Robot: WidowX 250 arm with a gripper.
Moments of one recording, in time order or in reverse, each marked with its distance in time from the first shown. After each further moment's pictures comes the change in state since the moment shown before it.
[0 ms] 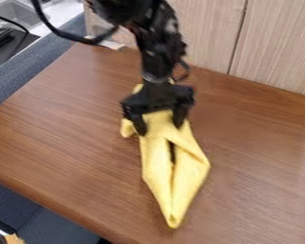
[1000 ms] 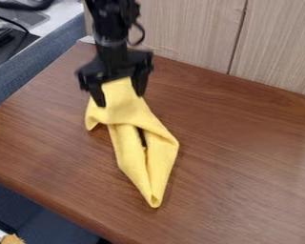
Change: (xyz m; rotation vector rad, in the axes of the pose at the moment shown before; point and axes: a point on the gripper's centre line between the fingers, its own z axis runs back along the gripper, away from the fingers) arm 0.029 0.038 0.054 0.023 -0.084 0.118
